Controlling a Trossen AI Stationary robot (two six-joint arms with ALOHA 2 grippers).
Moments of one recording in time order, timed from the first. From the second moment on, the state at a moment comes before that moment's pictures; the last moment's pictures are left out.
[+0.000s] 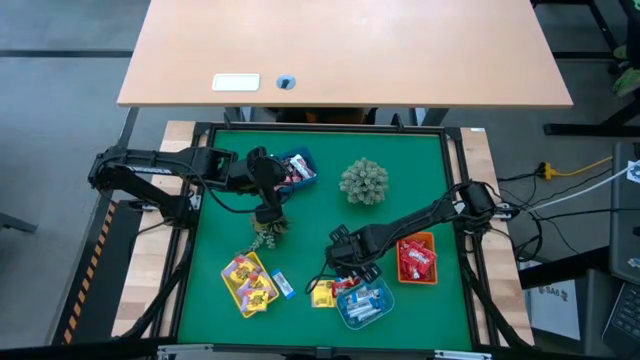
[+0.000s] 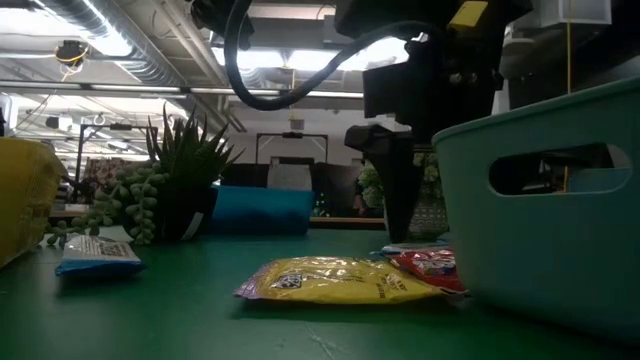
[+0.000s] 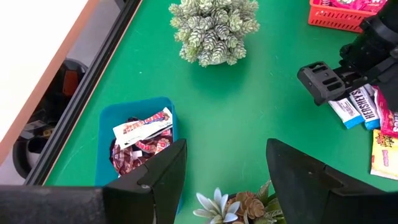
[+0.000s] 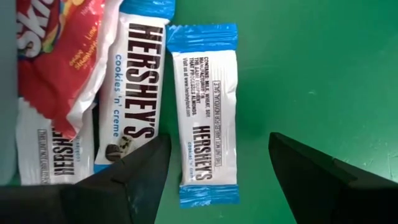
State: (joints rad) left arm -0.05 1.31 1.35 -0.92 -0.33 -0.23; right arm 0.32 2.01 1.36 -0.73 0.06 -0.41
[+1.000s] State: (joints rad) left arm -0.05 1.31 1.35 -0.92 -0.33 -0.23; right arm 0.32 2.01 1.35 -0.75 -0.01 -0.41
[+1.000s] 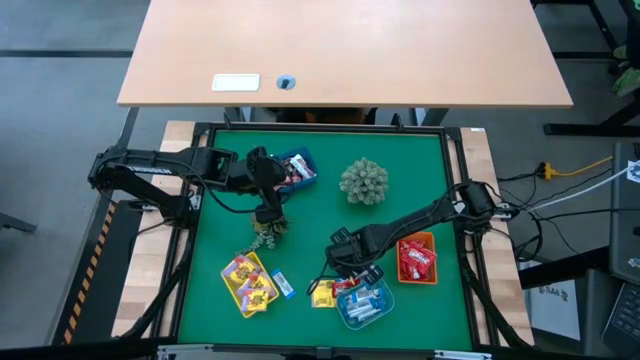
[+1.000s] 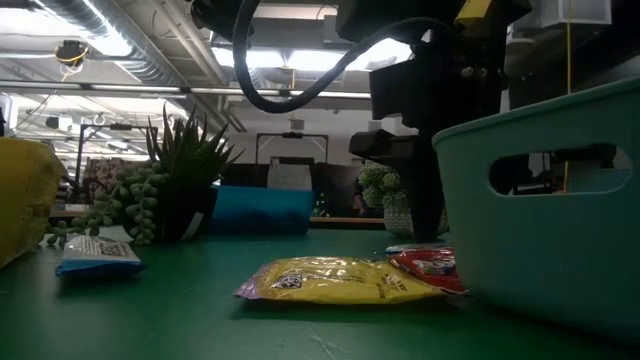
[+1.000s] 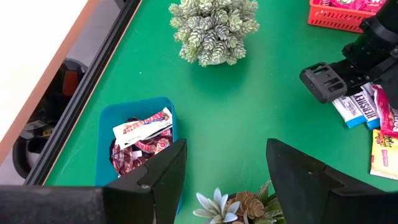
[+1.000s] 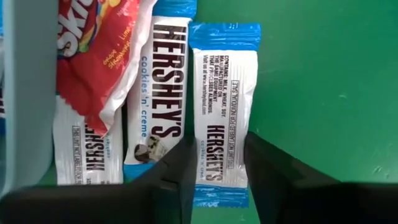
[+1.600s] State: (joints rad) left arm -0.05 1.31 1.35 -0.92 -0.33 -0.23; right arm 0.32 2.02 1.52 -0.90 -0.01 -0.39
